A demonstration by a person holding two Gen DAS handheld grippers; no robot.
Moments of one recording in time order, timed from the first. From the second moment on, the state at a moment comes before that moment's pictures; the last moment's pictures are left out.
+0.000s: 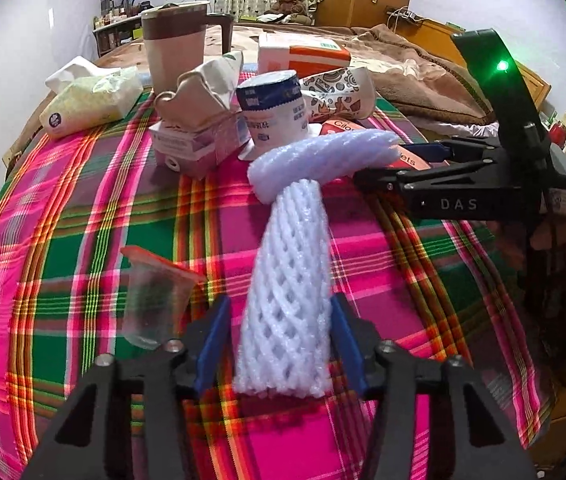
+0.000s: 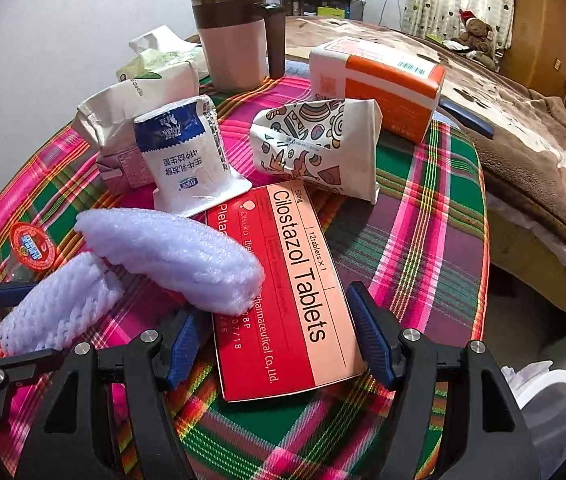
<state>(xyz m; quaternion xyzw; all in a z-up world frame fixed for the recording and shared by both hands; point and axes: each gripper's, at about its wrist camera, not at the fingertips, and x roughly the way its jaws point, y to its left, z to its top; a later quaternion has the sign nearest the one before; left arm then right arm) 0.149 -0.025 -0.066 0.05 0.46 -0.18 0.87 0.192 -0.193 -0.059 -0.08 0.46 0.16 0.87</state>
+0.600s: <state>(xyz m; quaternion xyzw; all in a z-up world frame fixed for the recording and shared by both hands) 0.135 -0.020 -0.057 0.00 0.44 -0.19 0.88 0.152 -0.226 -0.049 -0.01 0.46 0.14 0.88</state>
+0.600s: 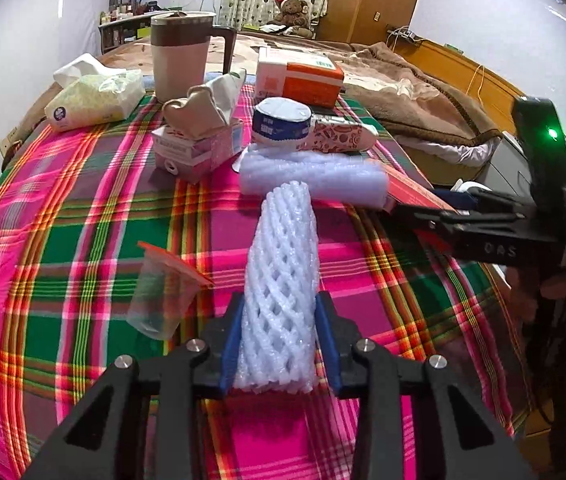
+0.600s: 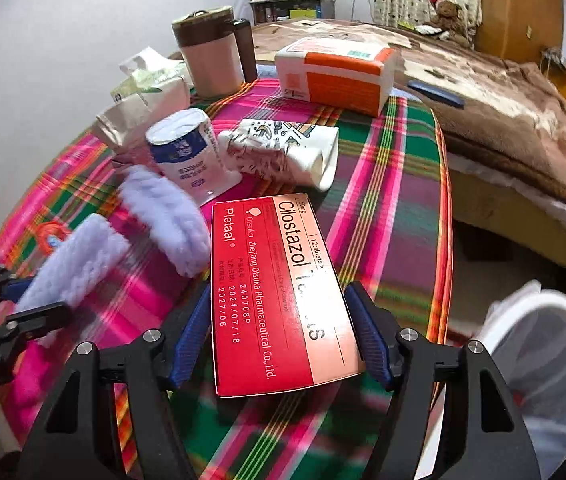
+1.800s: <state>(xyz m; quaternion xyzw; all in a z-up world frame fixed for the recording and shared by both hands) 0.130 -0.220 -0.012 0.05 0.41 -0.38 0.83 0.028 -0.381 -0.017 0.11 0.38 -0.09 0.91</state>
